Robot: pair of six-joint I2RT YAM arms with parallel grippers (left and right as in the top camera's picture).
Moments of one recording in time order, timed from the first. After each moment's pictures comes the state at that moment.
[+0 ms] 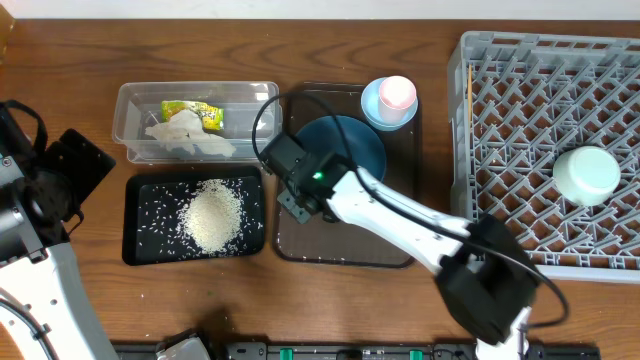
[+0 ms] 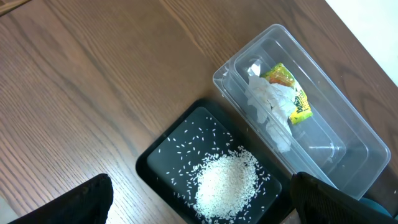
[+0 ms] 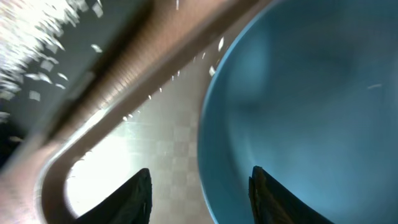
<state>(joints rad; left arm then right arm) 0.47 1.22 1.58 -1.31 -0.07 -0.42 0.89 2.01 1.51 -0.75 0.10 0.09</state>
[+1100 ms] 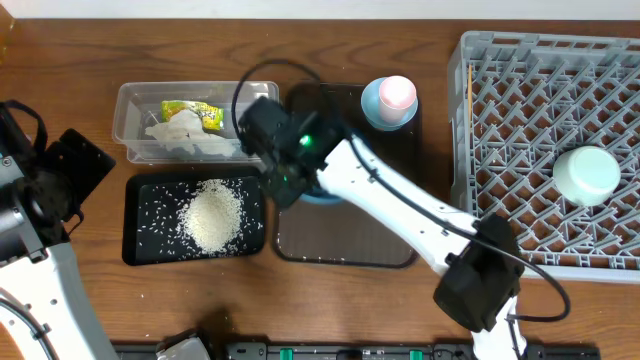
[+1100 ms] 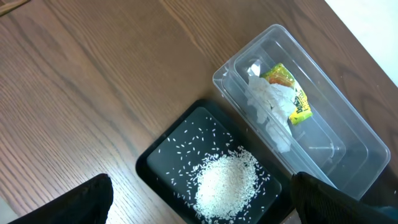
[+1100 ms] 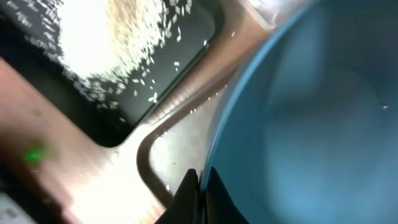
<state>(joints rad) 0.47 1.22 1.58 -1.32 -0.07 -0.42 0.86 2.07 2.01 -1.19 -0.09 0.09</state>
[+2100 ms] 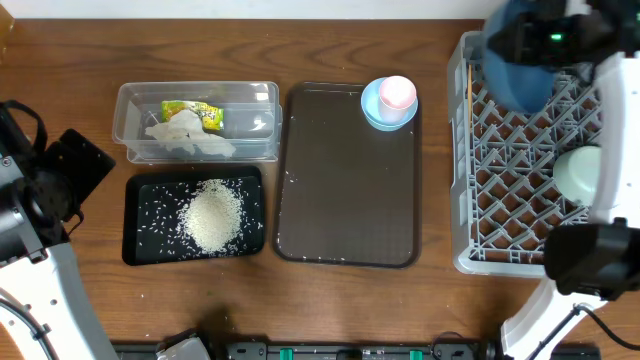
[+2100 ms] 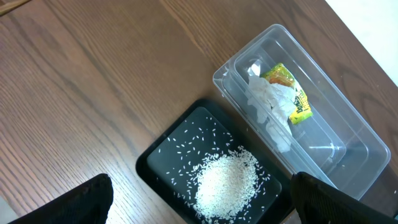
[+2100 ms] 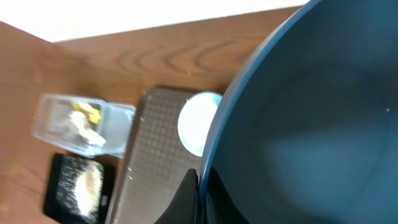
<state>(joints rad) 0.47 1.22 1.58 -1.31 -0.07 -0.42 -0.17 1.97 2.20 -1.21 -0.64 0.02</state>
